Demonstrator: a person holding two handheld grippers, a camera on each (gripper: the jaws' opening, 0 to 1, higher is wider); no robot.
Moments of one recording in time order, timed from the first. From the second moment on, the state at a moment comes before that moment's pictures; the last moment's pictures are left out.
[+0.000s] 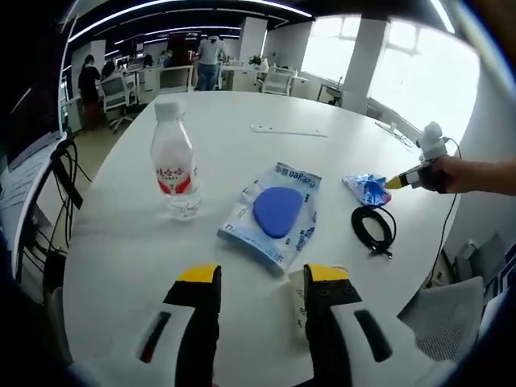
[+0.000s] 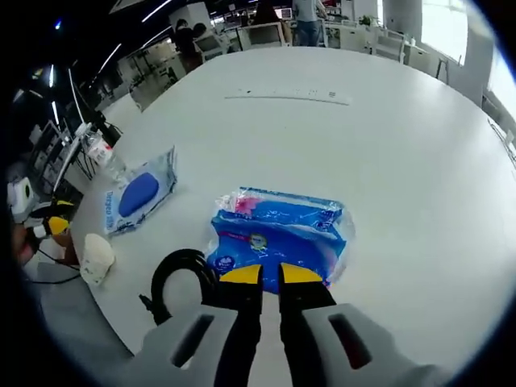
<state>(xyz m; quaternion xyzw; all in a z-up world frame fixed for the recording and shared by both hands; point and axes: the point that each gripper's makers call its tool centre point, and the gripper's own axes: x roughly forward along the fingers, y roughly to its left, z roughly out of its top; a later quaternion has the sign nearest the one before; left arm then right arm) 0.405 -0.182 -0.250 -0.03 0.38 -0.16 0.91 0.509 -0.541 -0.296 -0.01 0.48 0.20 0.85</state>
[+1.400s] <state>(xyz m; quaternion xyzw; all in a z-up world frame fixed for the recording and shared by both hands) 0.438 -0.194 -0.292 -0.08 0.41 -0.14 0.90 0.545 -0.408 -0.291 -0.06 0.47 0.34 0.81</state>
